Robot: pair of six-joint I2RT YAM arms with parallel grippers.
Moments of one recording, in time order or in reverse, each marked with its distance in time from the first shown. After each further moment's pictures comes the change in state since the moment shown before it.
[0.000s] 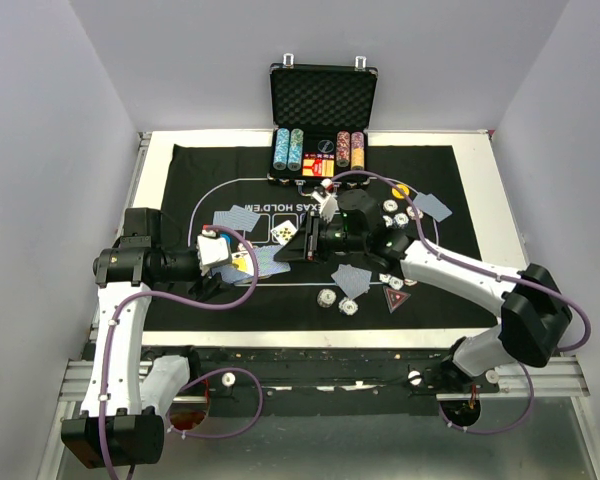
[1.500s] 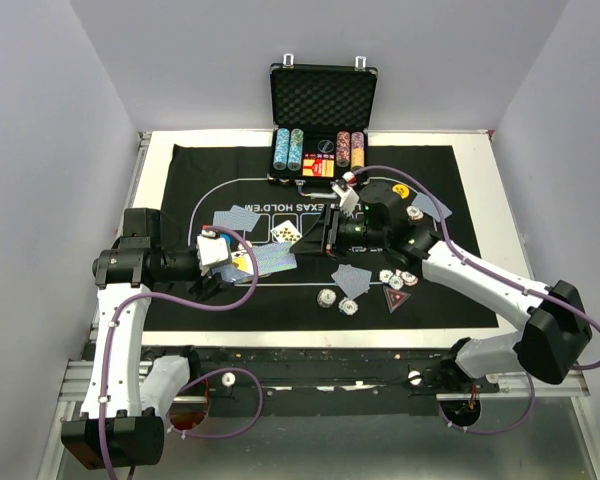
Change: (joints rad) left arm 0.000 -0.006 0.000 0.010 0.002 -0.003; right arm -0.082 -0.128 -0.017 -0.104 -0.026 0.016
